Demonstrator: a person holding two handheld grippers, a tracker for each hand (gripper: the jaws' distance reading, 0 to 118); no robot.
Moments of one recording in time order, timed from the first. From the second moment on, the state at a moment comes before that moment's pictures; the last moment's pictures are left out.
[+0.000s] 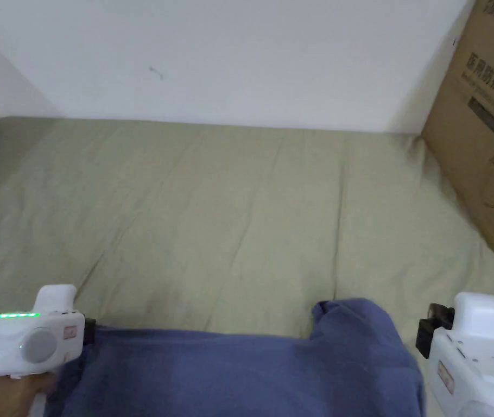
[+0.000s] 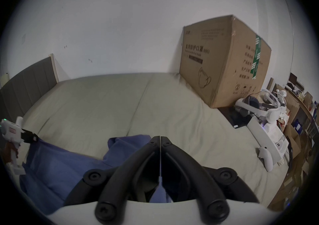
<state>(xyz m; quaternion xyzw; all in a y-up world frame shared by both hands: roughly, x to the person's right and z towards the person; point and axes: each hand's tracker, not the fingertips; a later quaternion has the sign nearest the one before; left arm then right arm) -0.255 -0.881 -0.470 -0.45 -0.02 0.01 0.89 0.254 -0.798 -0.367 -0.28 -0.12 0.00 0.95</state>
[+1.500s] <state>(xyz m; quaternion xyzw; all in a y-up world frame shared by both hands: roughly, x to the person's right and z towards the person) -0.302 -0.890 -0.218 -0.47 0.02 0.08 0.88 0.238 -0.888 -0.166 -0.44 -0.06 -0.08 0.89</state>
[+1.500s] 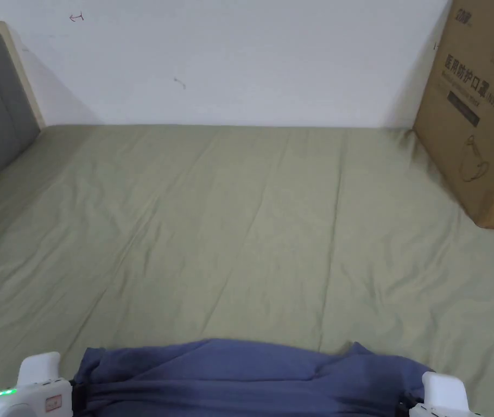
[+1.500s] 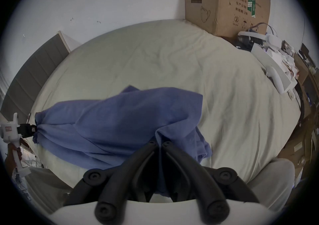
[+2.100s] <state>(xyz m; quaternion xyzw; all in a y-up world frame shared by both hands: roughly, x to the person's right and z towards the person) -0.224 -0.689 -0.195 -0.11 -0.04 0.02 0.99 0.186 -0.677 -0.160 -0.10 -0.05 -0.02 0.99</state>
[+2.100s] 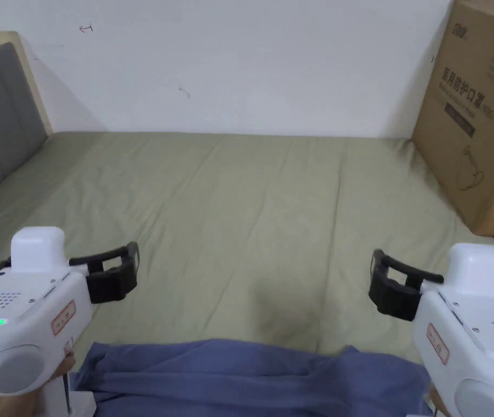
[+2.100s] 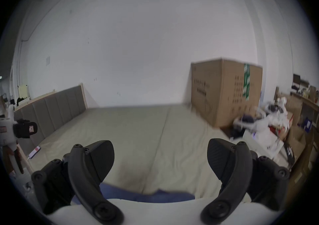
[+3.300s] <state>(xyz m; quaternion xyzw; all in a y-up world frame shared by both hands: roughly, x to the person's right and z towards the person) -0.372 -0.836 -0.253 -0.46 -0.14 0.30 0.83 0.136 -0.707 -0.188 -0.09 -0.09 0.07 0.99</state>
